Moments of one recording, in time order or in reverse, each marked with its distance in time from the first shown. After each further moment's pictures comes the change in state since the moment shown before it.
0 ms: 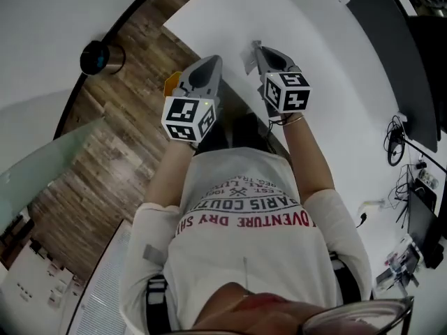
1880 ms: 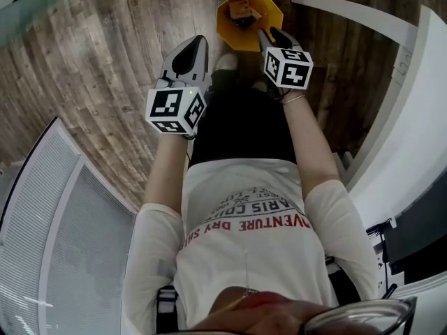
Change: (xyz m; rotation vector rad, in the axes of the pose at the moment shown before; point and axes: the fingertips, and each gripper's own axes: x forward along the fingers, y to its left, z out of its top) left arm -0.178 0.337 -0.401 -0.508 -0.012 0.670; right arm 0.337 0.213 -0.424 -0.239 0.577 0.326
